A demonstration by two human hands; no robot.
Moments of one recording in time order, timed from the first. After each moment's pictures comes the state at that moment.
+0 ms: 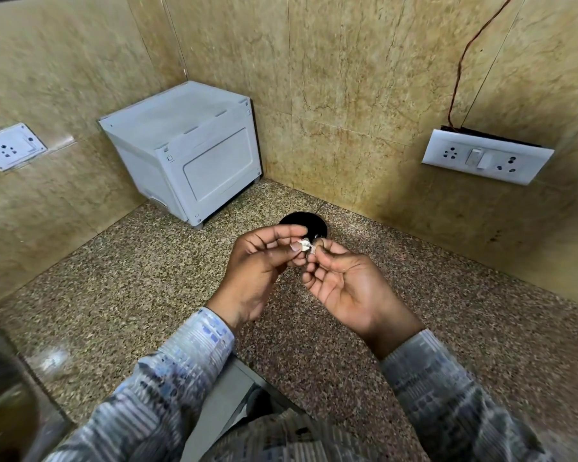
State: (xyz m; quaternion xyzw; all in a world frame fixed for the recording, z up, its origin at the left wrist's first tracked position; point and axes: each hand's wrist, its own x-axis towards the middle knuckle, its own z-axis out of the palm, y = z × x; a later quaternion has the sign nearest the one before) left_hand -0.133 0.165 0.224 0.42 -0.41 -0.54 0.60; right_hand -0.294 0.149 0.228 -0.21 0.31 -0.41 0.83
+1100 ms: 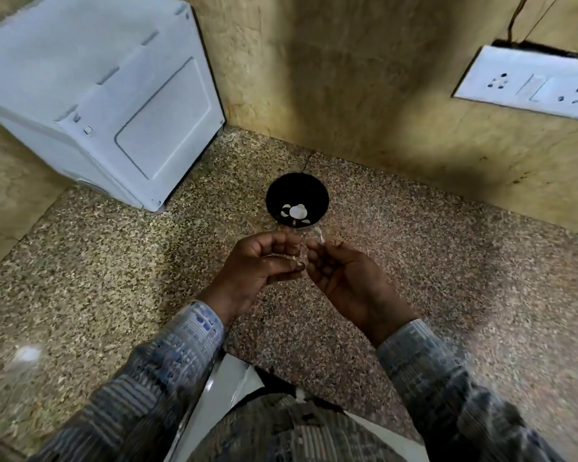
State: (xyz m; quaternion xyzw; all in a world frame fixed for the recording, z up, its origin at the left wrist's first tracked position) left_hand -0.049 0.054 0.108 0.50 -0.35 -0.69 0.38; right_hand -0.233 0.061 0.117 -0.03 0.44 -0.46 0.77
